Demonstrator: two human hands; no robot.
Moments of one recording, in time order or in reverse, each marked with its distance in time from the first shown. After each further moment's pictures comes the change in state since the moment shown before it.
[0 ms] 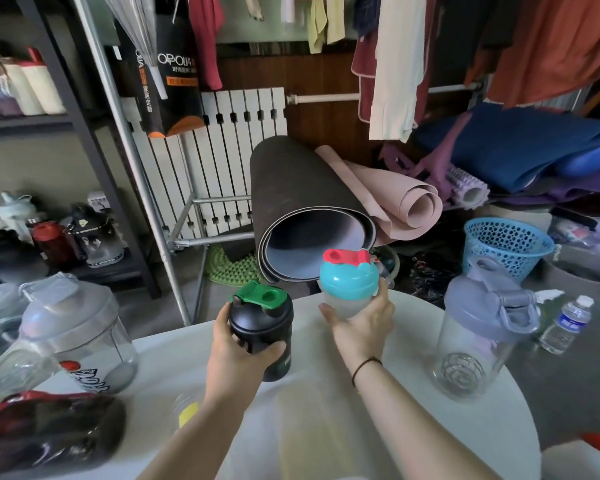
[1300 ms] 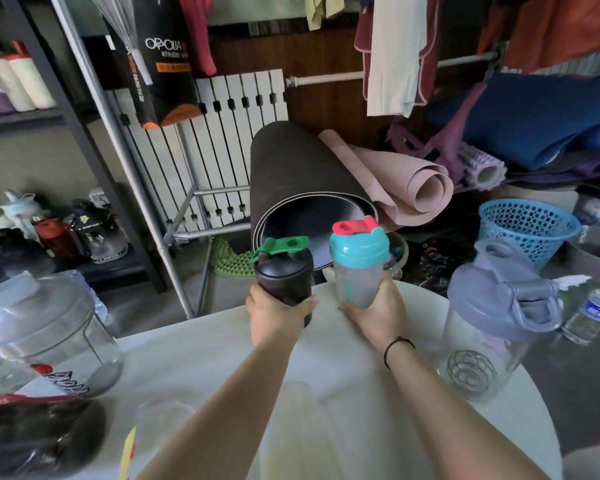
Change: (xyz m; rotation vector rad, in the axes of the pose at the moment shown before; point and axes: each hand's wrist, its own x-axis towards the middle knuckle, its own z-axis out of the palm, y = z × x) left_hand 0.062 -0.003 0.092 0.271 0.163 -0.040; right_hand 0.059 0.052 -0.011 -0.134 -0.198 -0.100
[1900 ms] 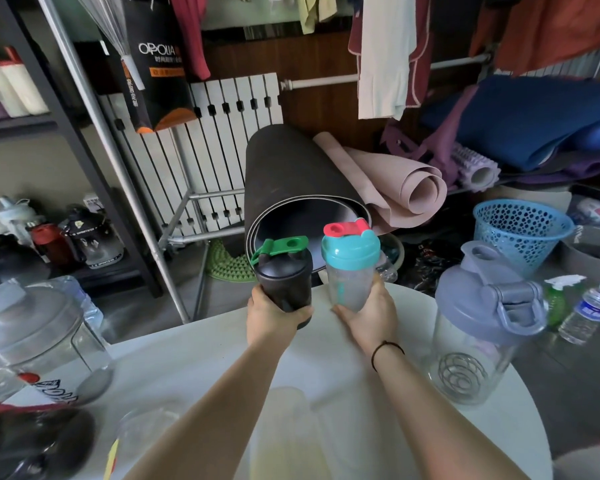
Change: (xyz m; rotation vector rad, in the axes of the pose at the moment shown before) left_hand 0.011 -0.008 0.010 0.093 -0.069 0.095; right_hand 0.002 0.003 0.006 0.003 0.017 0.022
